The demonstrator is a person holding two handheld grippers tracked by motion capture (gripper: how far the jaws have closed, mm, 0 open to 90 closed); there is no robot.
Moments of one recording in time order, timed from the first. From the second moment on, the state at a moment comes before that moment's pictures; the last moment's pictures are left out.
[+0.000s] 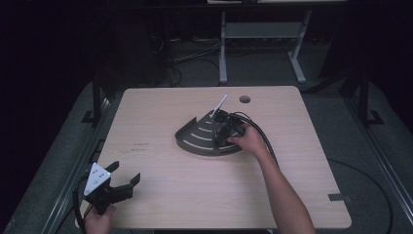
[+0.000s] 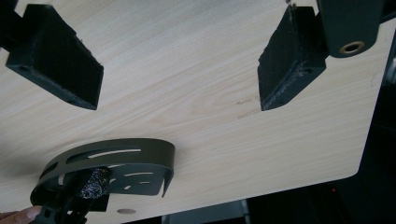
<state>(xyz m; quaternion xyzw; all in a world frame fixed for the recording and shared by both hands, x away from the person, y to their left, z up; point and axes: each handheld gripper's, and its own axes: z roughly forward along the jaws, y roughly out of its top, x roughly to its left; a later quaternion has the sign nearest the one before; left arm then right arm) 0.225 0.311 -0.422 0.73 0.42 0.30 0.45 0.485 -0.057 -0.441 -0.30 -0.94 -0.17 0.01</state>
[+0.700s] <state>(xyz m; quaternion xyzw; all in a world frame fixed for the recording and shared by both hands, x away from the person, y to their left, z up) 0.226 0.311 -0.423 0.73 0.42 0.30 0.45 0.481 -0.062 -0.432 -0.31 -0.93 -0.19 0.01</state>
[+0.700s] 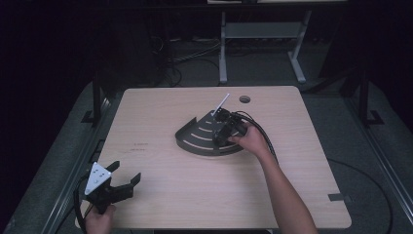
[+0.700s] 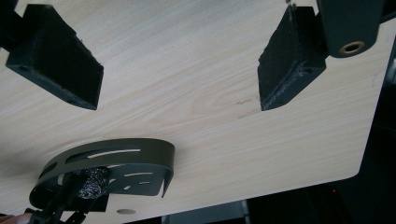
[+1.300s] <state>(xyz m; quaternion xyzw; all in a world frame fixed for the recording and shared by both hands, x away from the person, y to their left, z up) 0.226 0.308 -0.424 0.73 0.42 0.30 0.44 0.463 -0.076 -0.401 -0.30 -0.93 -0.21 -0.03</state>
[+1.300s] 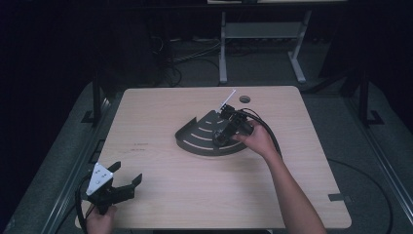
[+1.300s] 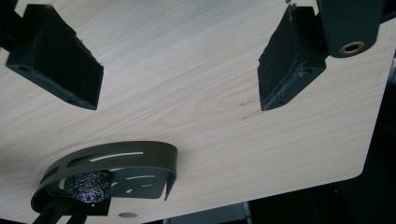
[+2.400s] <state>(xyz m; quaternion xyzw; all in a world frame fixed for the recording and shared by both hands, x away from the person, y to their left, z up) 0.226 0.309 -0.425 0.74 0.42 0.30 0.44 0.427 -0.102 -0.386 -0.28 -0.93 -0.24 -0.03</state>
